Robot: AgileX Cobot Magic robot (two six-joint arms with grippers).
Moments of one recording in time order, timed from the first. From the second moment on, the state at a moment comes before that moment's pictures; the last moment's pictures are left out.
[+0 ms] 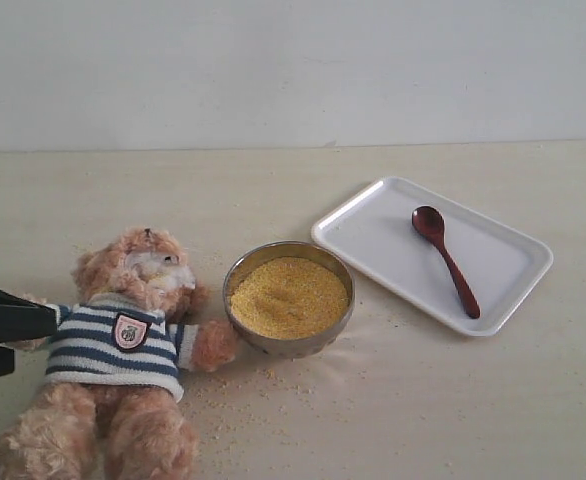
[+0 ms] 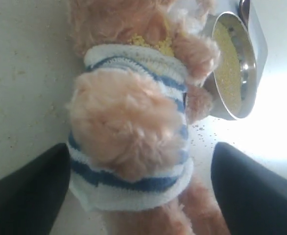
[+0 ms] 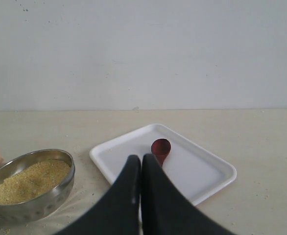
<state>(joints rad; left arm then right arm) 0.39 1.46 -0.45 -1.27 0.94 1.21 0.29 0.01 0.00 0.16 0.12 -0.03</state>
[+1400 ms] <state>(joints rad) 0.41 0.97 -0.45 -1.30 1.14 1.08 0.29 0.00 0.00 0.16 0.12 -0.03</state>
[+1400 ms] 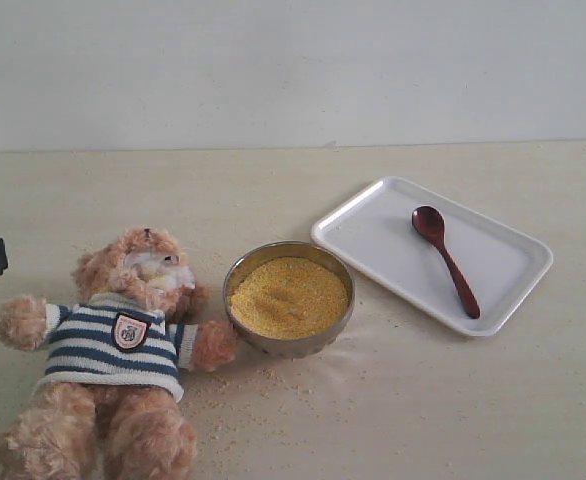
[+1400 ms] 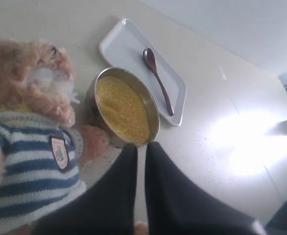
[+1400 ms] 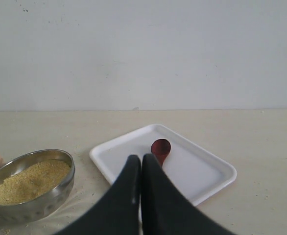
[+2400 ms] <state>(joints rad) 0.07 0.11 -0.15 -1.33 0.57 1.07 0.29 0.00 0.00 0.16 0.12 -0.03</state>
